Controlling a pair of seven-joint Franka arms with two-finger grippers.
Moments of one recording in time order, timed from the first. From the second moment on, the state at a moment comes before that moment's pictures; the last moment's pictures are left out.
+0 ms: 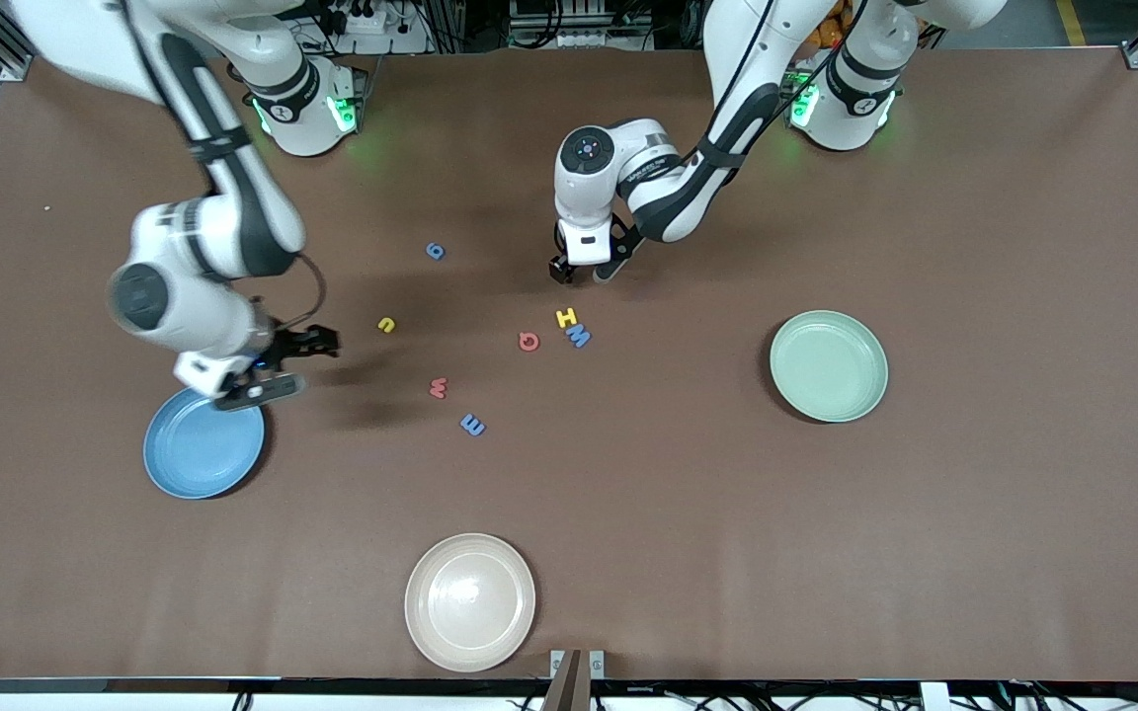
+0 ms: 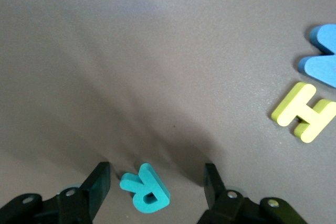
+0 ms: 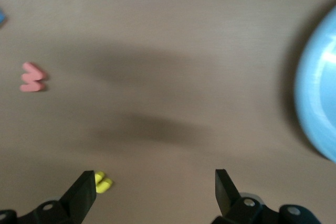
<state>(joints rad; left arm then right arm) -0.69 0.60 -0.33 -2.02 0.21 2.59 -2.05 0.18 0.29 0.04 -2.17 0.11 2.37 -0.13</state>
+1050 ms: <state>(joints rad) -0.69 0.60 -0.33 -2.00 0.21 2.60 -2.18 0.31 0.29 0.03 -2.32 0.11 2.54 -0.25</state>
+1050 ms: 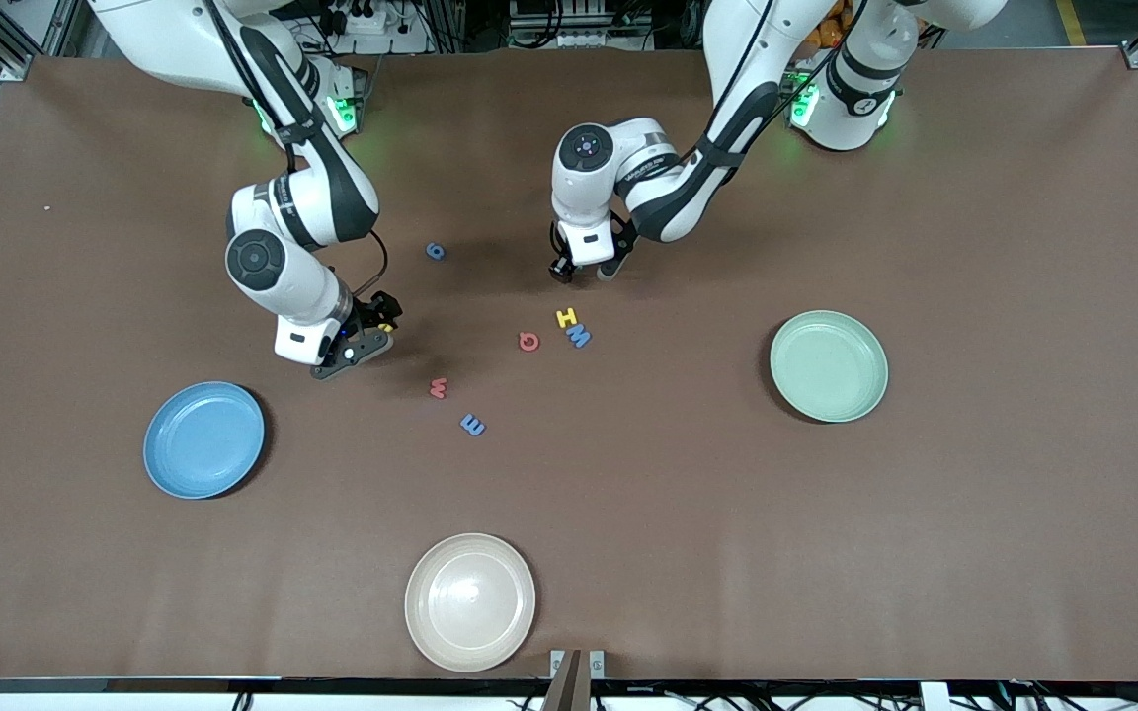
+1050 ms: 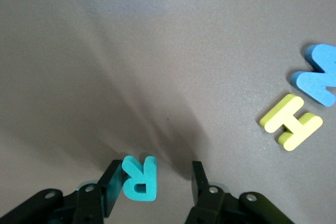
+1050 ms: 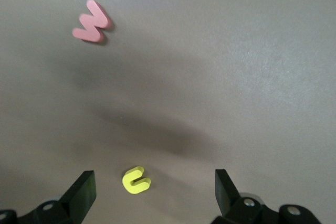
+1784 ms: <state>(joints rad) -0.69 0.60 -0.33 -1.99 0.21 2.60 -2.16 0.32 0.29 0.03 -2.40 0.11 2.63 -0.27</state>
